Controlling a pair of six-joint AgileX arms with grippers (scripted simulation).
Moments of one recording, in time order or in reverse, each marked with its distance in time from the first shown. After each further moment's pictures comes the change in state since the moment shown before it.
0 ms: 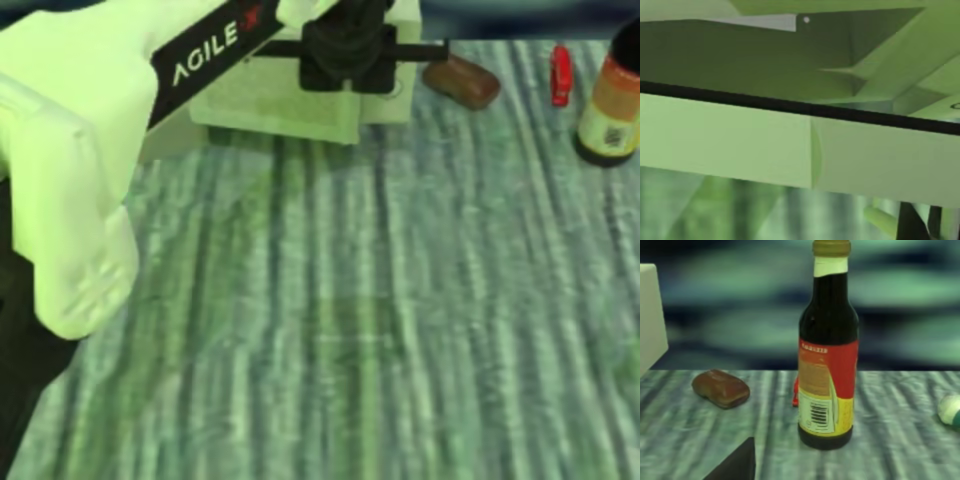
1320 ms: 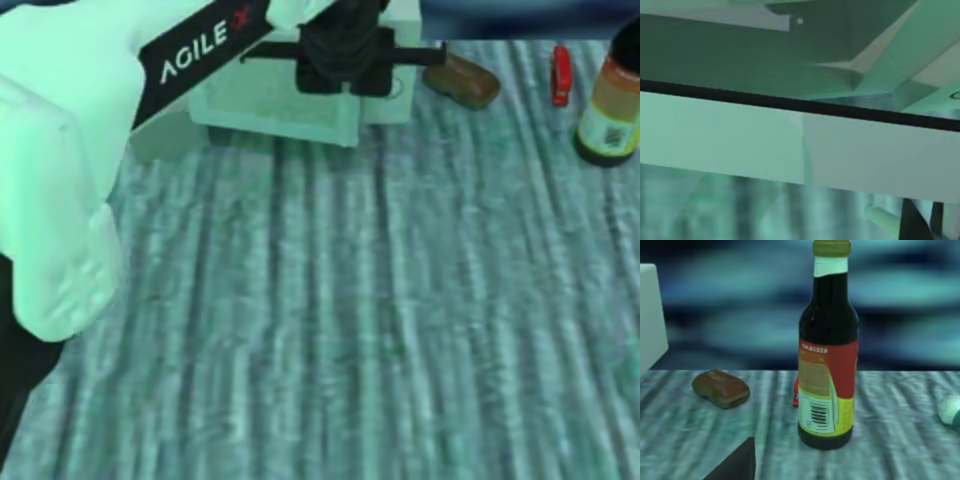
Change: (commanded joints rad) left arm 0.002 -0.050 -0.074 0.046 0.016 0.028; right arm 0.000 0.000 0.000 0.000 0.000 0.000
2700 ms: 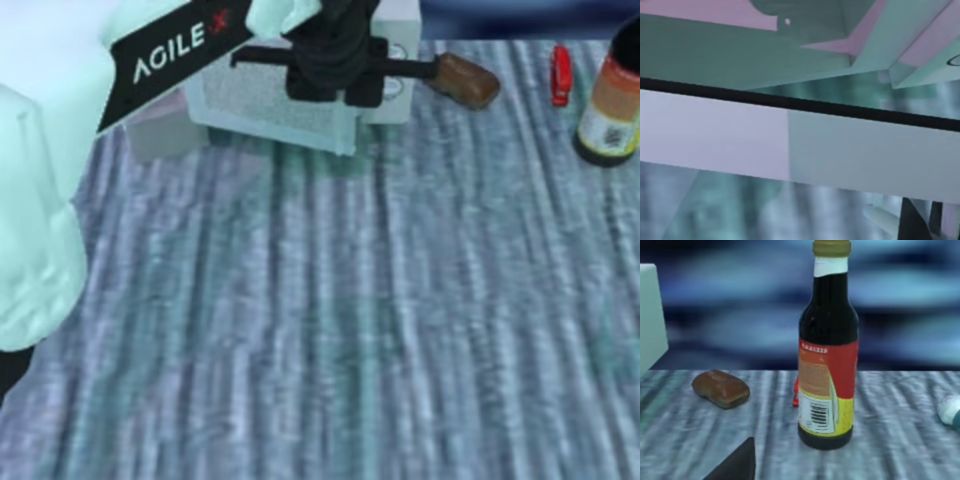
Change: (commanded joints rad) left arm 0.007 -0.081 -0.155 0.075 0.031 0.069; right arm 0.000 0.000 0.000 0.000 0.000 0.000
